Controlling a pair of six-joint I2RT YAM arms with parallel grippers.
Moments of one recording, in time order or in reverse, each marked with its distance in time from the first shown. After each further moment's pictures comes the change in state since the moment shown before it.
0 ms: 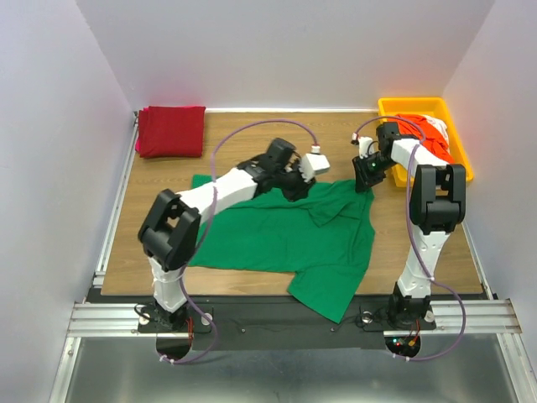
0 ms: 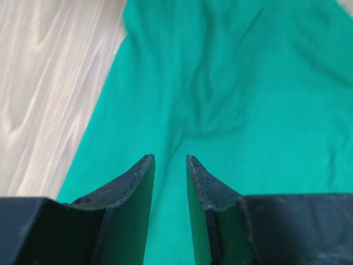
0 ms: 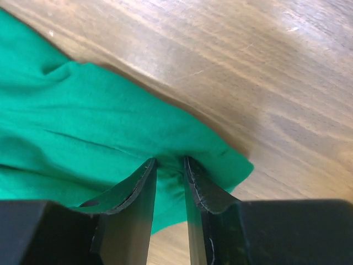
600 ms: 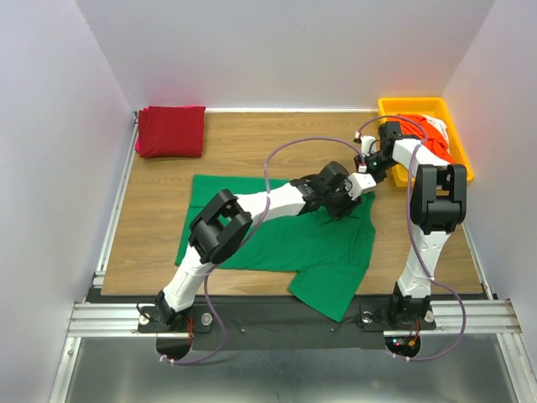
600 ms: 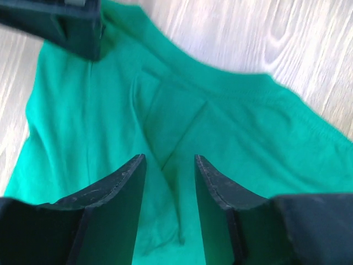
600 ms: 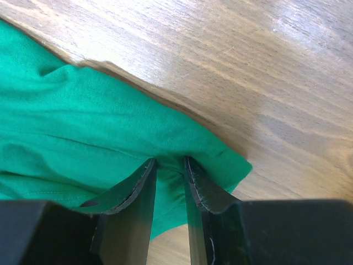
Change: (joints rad) left arm -0.266 0.356 0.288 0.126 -0.185 -0.206; right arm -0.013 0.005 0.000 0.026 0.002 0.037
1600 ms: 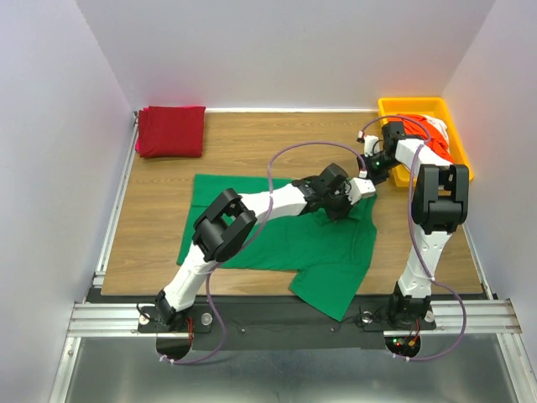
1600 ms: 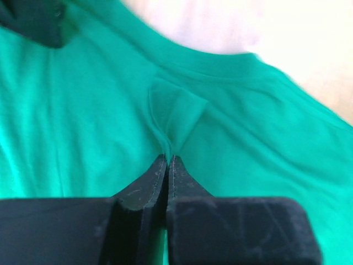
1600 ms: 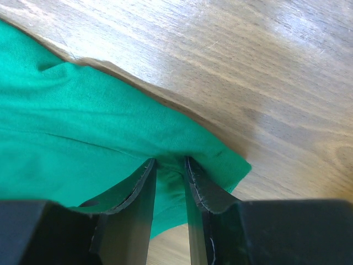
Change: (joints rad) left arm -0.005 0.060 0.028 -0.015 0.089 0.027; right arm -0.021 0.000 0.000 0.002 -0.007 -0.002
